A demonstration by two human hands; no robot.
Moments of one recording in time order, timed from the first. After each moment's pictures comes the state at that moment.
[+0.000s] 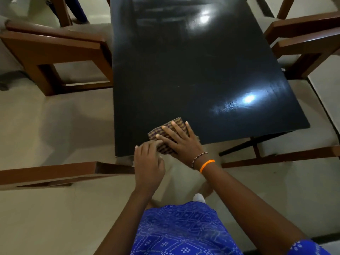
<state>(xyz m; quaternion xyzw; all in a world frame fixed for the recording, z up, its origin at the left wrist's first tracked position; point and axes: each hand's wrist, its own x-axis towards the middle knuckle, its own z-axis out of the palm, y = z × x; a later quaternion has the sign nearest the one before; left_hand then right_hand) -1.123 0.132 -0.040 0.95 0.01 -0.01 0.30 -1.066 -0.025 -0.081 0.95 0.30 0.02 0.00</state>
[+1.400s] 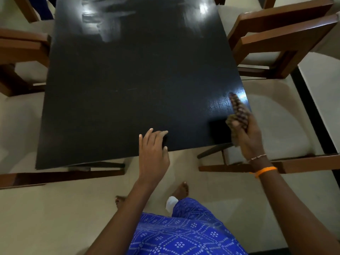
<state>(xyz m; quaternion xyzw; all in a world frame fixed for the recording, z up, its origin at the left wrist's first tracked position) -1.073 -0.111 -0.042 0.96 -0.02 -0.01 0.27 -1.042 -0.366 -0.033 0.81 -0.11 0.07 -0.57</state>
